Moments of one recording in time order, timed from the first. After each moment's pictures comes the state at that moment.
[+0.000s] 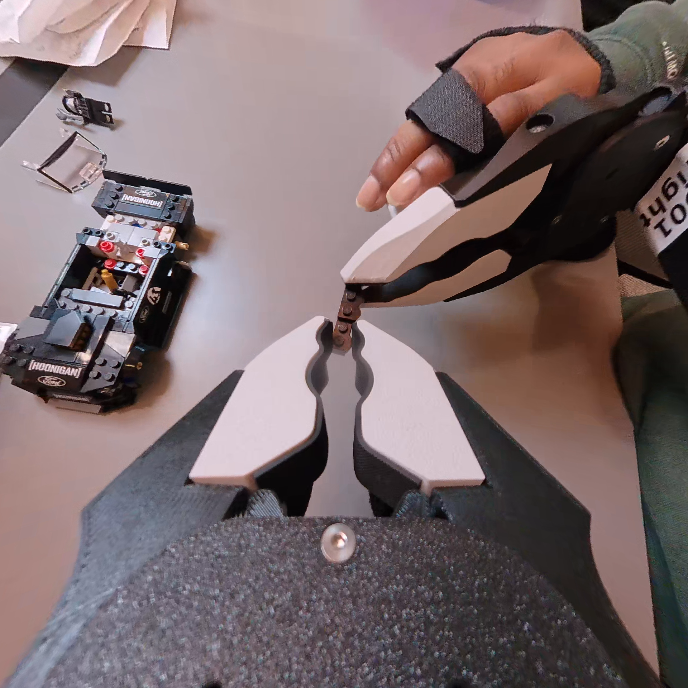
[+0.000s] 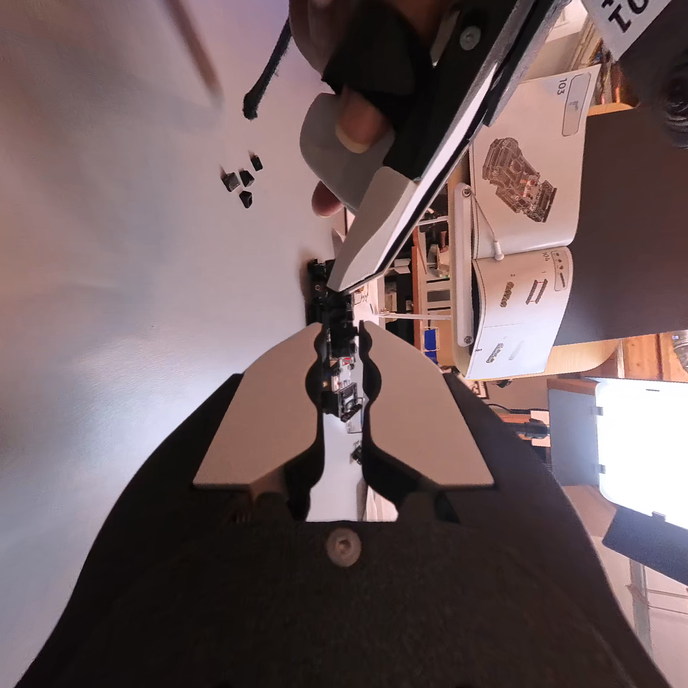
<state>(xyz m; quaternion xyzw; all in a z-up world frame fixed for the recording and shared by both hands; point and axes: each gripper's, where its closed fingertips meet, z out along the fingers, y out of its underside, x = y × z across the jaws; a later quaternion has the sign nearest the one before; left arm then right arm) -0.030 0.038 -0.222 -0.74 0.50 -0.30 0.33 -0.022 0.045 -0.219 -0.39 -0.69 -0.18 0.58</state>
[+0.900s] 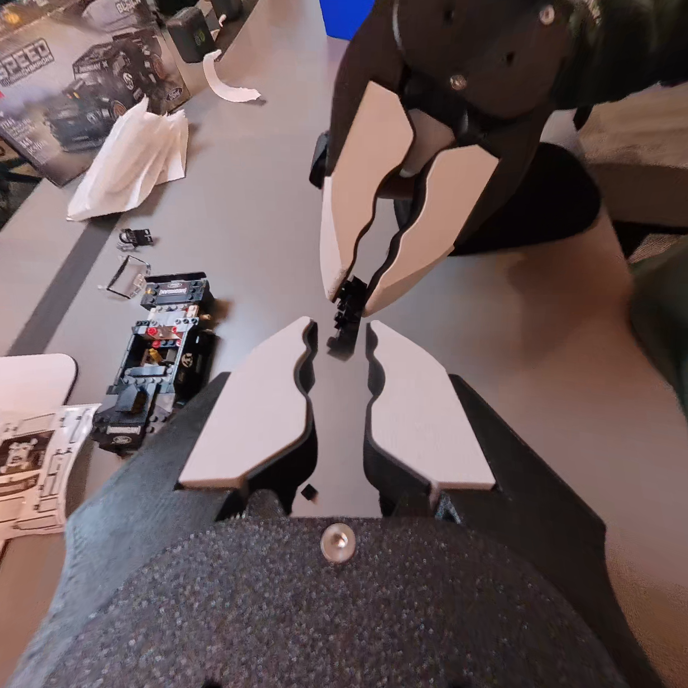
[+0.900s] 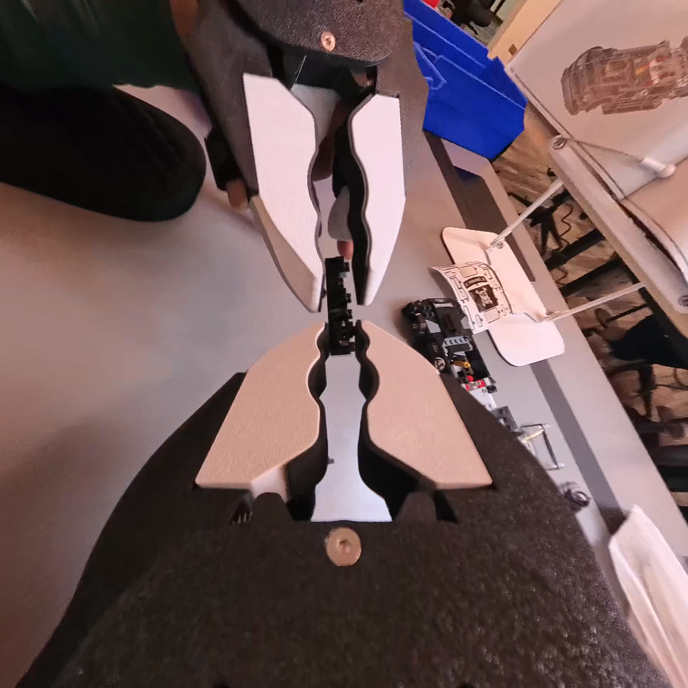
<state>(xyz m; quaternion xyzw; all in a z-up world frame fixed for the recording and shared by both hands) -0.026 0.018 -0.194 -0.65 0.58 -0.26 0.42 -0.025 0.019 -0.194 -0.57 -0.64 0.17 0.50</state>
